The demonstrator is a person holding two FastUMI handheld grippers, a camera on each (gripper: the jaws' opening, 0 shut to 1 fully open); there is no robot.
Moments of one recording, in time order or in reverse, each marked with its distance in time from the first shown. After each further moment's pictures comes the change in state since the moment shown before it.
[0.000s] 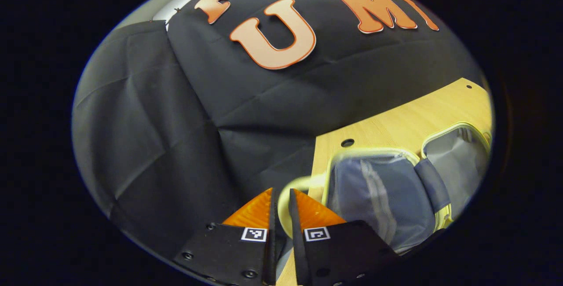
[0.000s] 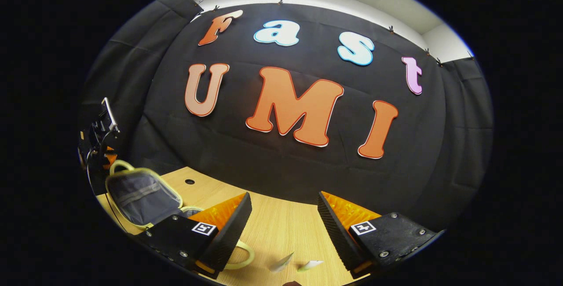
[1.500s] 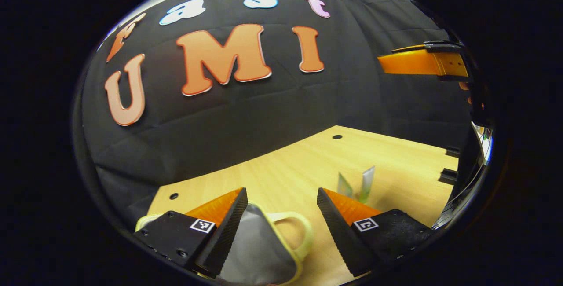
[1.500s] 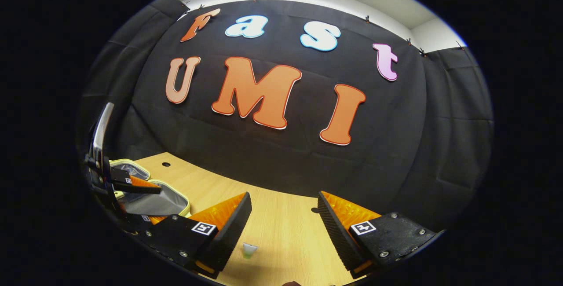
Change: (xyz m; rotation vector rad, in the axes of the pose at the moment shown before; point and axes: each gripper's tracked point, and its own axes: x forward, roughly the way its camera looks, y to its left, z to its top) left arm -0.189 -0.440 0.144 -0.053 -0.271 -0.768; right arm -0.031 -0.153 -0.062 -0.015 0.051 -0.060
